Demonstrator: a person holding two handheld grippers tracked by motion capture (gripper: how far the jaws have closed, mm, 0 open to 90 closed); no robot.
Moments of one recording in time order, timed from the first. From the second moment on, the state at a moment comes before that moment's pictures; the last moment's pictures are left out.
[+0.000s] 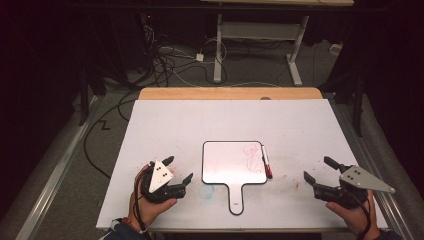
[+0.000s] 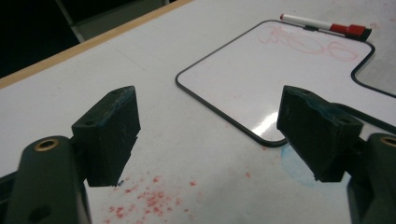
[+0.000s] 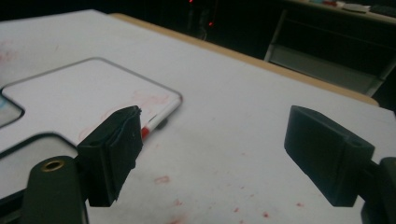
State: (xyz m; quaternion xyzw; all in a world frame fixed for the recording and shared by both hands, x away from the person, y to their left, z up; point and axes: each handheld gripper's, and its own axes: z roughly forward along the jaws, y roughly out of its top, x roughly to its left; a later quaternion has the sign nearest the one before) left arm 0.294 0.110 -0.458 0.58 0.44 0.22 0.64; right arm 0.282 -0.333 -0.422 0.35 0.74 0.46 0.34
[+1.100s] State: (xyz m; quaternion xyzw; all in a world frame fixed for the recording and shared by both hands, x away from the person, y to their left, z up) left arm 0.293 0.114 -0.478 0.63 0.44 0.24 0.60; right arm 0.363 -0.278 -0.429 0.39 0.82 0.38 0.16
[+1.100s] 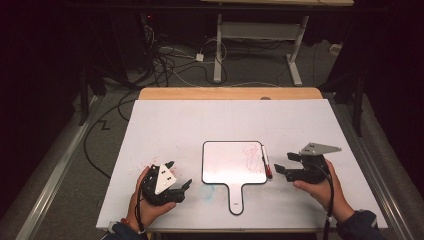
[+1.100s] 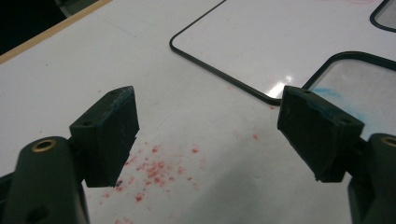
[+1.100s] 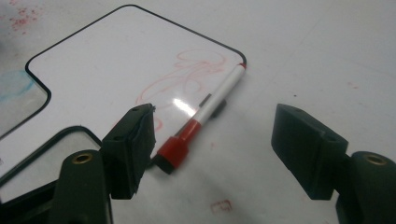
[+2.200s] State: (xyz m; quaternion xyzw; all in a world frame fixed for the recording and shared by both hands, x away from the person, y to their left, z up) left arm 0.297 0.108 -0.485 0.64 0.44 0.23 0.58; right arm 0.439 -0.249 -0.459 0.44 0.82 0.35 0.06
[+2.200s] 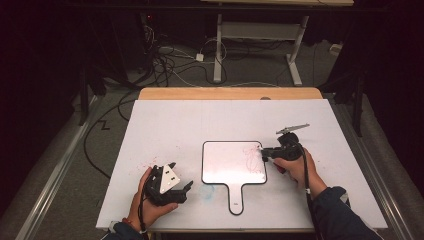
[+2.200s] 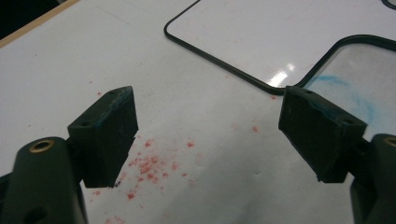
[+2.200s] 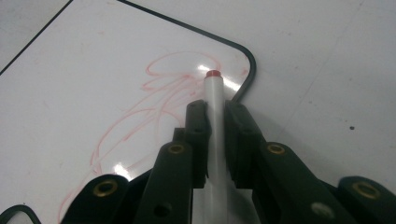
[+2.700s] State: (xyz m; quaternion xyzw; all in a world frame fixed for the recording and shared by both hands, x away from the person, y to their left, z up) left arm 0.317 0.042 -0.441 0.61 0.43 0.10 0.66; right arm 0.401 -0.231 -0.415 0.38 0.80 0.45 0.11
